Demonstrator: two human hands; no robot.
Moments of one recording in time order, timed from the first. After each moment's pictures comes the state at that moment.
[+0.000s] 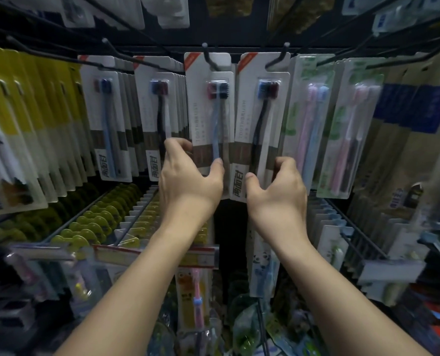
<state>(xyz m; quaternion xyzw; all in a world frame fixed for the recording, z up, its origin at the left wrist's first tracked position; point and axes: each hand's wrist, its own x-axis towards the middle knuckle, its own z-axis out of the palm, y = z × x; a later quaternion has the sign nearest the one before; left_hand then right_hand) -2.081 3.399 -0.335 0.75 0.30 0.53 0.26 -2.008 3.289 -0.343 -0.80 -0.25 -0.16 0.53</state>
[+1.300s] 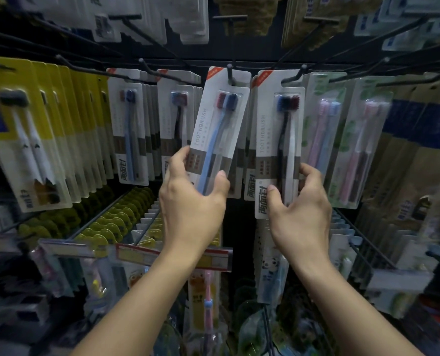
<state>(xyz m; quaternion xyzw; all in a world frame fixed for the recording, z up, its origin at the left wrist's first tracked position) -2.119 3.388 -0.346 0.71 0.26 0.58 0.30 -2.015 3.272 -0.353 -0.77 -0.26 -0.21 0.54</state>
